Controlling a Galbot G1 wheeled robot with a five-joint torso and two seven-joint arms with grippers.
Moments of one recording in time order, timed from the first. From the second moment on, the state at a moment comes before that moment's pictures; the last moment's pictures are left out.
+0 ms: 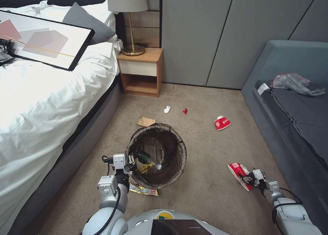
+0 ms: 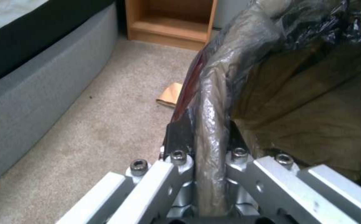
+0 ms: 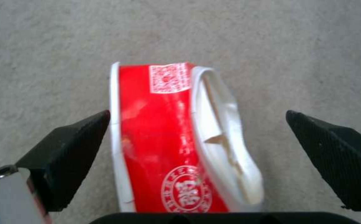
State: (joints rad) left arm 1.83 -1.52 -0.28 -2.42 -0.08 0.38 -0.27; right arm -1.33 1.09 0.86 1.08 0.03 0.10 -0.44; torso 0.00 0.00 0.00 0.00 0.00
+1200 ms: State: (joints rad) left arm 1.84 -1.50 -0.28 -2.44 -0.08 0.38 -0.27; right arm -1.24 1.12 0.82 0.91 0.03 0.14 -0.39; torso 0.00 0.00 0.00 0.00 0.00
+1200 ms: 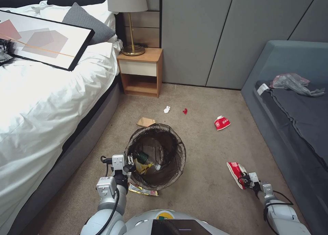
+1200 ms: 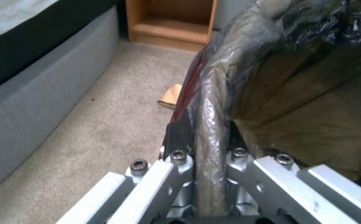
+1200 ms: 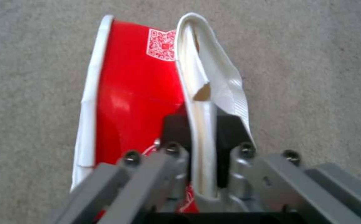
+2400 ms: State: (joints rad) left arm 1.84 -1.51 -0.28 -2.41 -0.08 0.38 -0.27; right arm -1.45 1.19 0.71 1.85 0.44 0.38 -0.40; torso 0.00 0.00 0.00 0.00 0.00
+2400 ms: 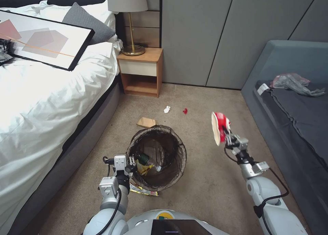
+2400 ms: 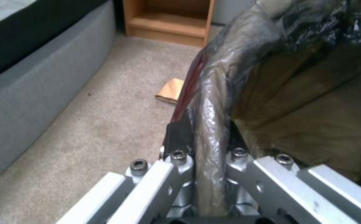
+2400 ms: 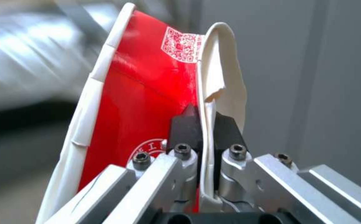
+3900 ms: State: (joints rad) left arm 1.83 -1.51 -0.25 -2.40 -0.07 0.38 -0.26; right arm -1.54 1.08 0.23 2.04 0.30 0.36 -0.51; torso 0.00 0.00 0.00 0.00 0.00
